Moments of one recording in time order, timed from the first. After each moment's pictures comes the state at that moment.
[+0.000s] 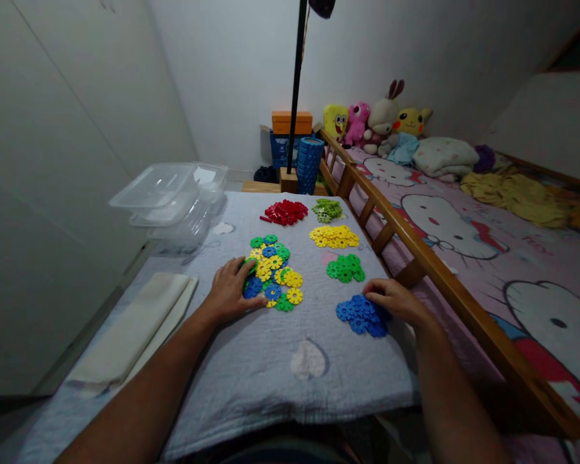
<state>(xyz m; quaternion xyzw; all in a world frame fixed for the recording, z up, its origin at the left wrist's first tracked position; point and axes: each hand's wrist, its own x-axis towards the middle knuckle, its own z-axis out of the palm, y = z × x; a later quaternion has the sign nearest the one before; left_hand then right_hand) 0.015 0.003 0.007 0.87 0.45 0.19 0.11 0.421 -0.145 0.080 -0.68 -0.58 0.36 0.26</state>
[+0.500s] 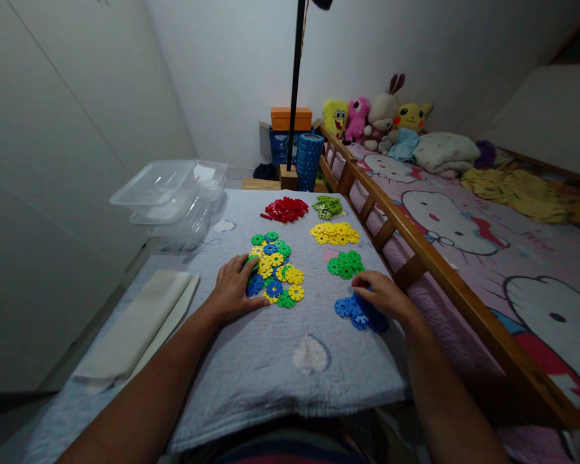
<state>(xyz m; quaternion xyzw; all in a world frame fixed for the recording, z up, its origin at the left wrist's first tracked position) 0.016 0.000 0.009 0.88 0.43 0.18 0.11 0.386 -0.132 0.089 -0.69 -0.66 0.22 0.19</state>
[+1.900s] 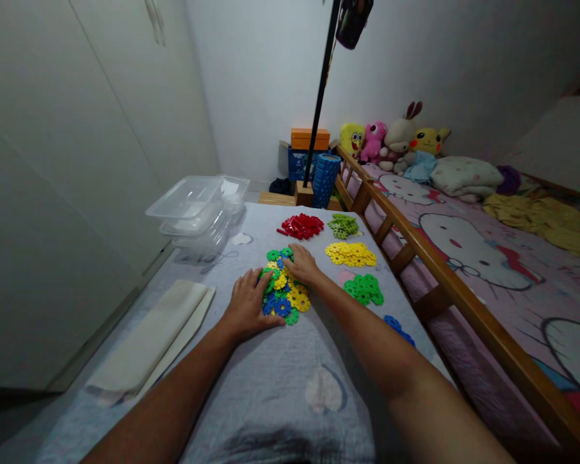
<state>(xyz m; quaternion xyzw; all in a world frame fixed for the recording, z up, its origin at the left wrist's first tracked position) 0.024 -0.006 0.004 0.85 0.47 0.21 0.10 0.230 0.060 0.040 -0.65 -0.71 0.17 0.19</state>
